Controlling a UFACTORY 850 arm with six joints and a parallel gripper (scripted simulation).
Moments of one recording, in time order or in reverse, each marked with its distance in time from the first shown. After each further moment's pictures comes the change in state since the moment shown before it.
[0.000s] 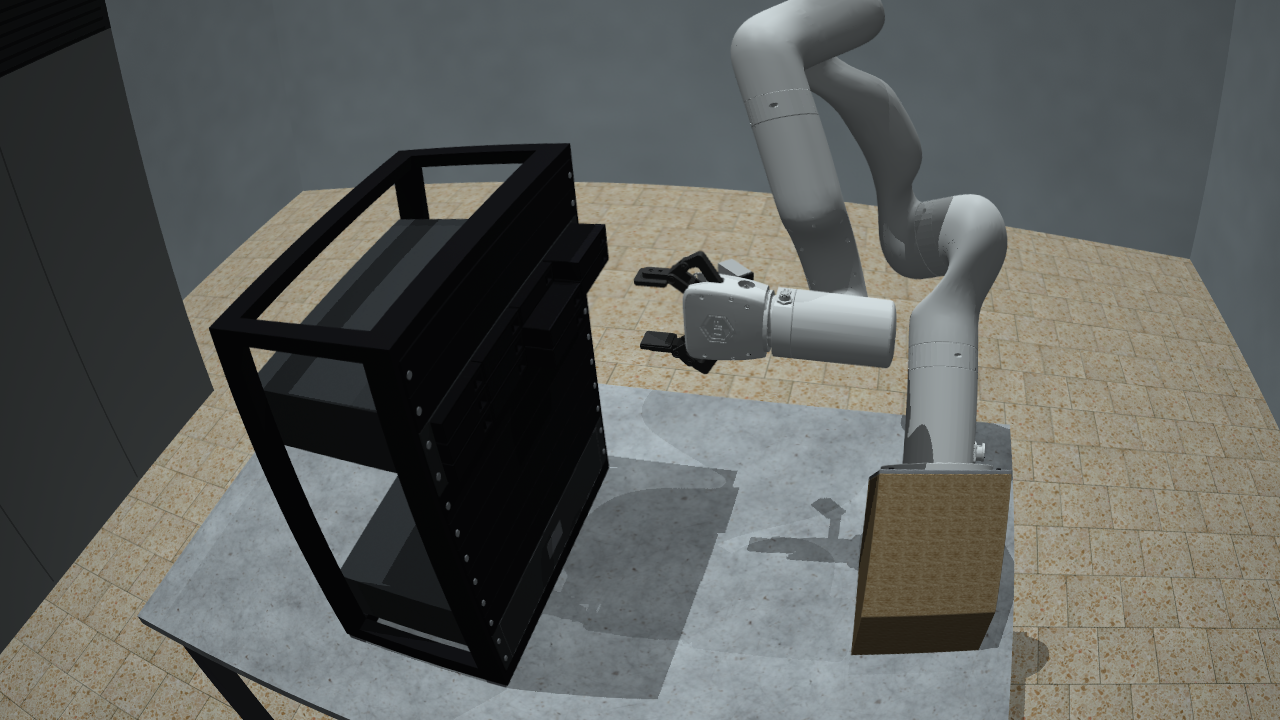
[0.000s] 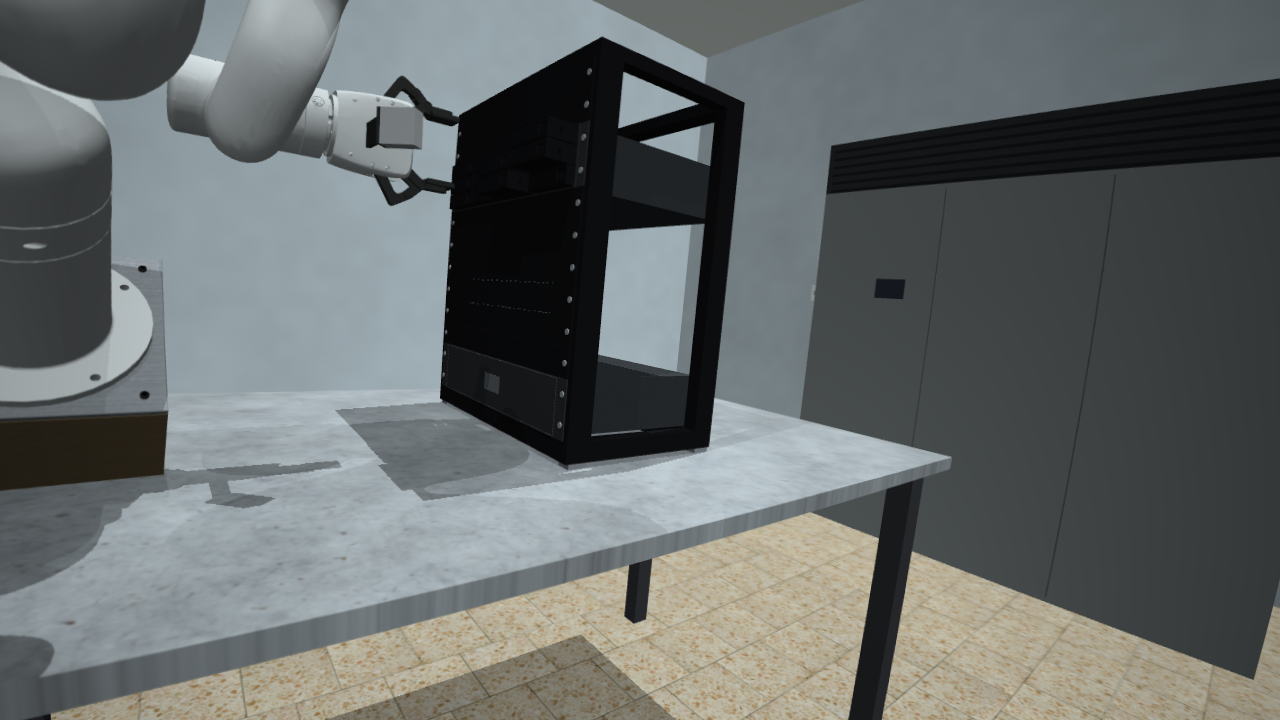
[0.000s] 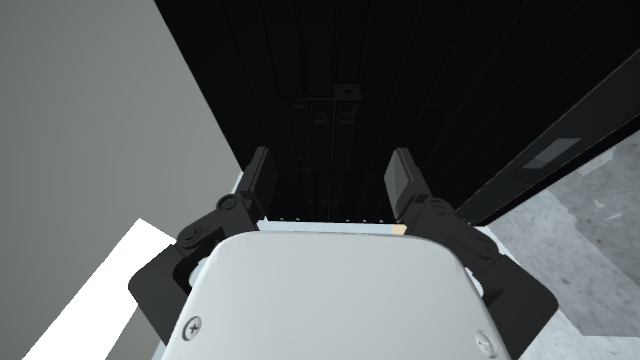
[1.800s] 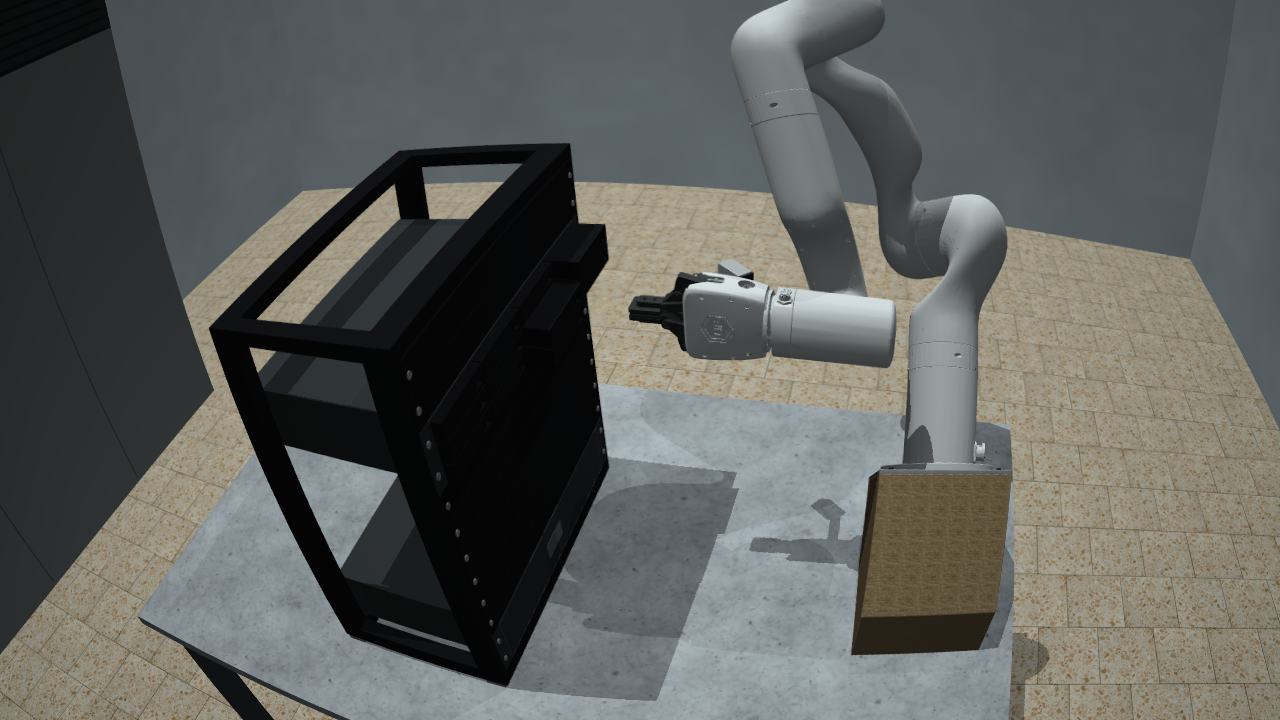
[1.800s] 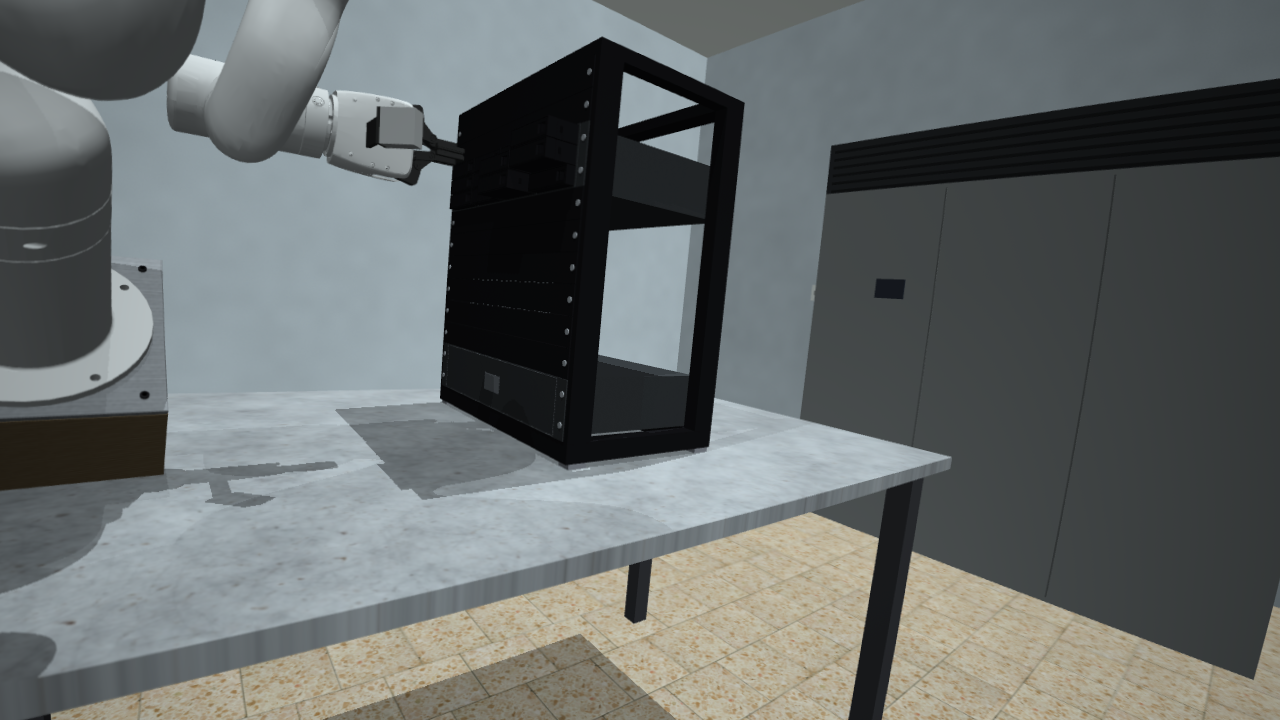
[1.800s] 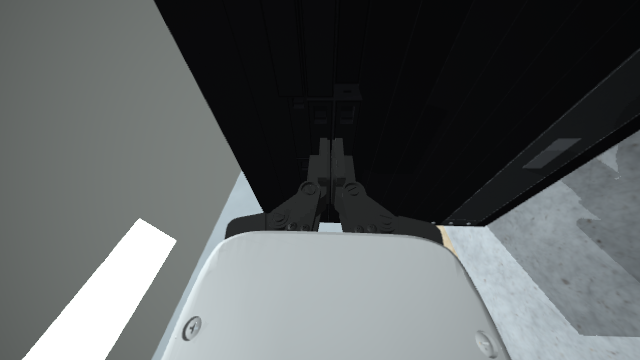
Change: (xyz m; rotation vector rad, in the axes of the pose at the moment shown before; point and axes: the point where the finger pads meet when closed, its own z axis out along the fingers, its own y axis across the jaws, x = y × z) arm 0.000 0.000 0.000 0.000 0.000 0.000
